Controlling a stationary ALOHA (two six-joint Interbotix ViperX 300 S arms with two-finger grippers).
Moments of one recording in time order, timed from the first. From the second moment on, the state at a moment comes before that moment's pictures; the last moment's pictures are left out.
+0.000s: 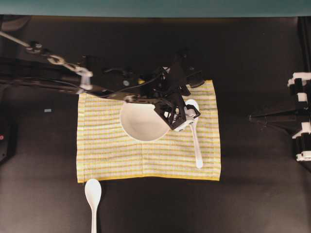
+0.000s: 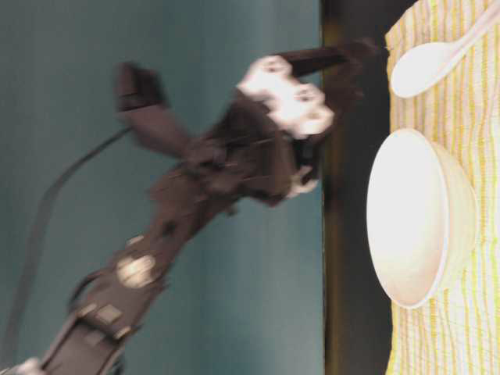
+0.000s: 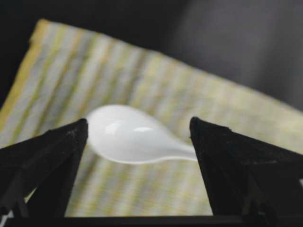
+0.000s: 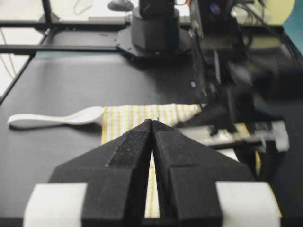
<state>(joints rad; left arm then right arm) 0.12 0.33 0.18 0.04 0.19 -0.28 0.07 -1.00 1.21 0.01 -0.17 0.01</state>
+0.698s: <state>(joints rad) -0.25 -0.22 0.86 0.04 0.12 -0.67 0.07 -1.00 1.21 0.01 -0.18 0.01</state>
